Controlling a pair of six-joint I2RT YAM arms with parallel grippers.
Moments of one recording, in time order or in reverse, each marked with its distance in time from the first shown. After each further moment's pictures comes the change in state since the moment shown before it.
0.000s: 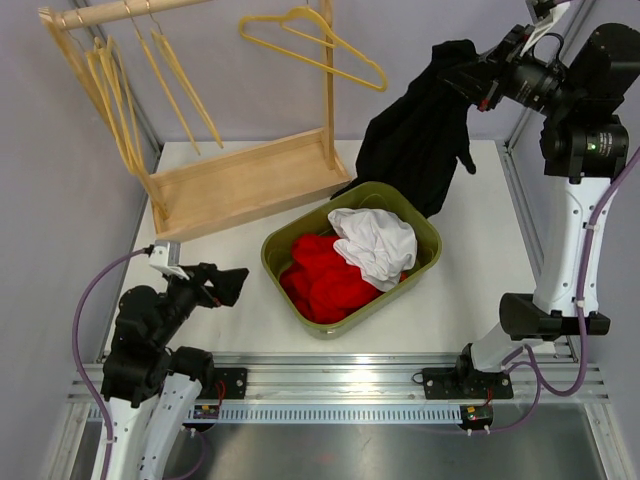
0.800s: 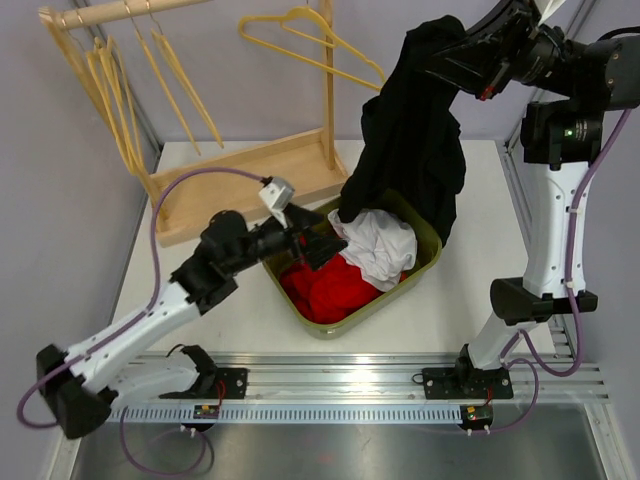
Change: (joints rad) left arm -0.534 0.729 0.200 0.695 0.098 0.050; right arm 0.137 0.126 0.165 0.798 -0.335 0.848
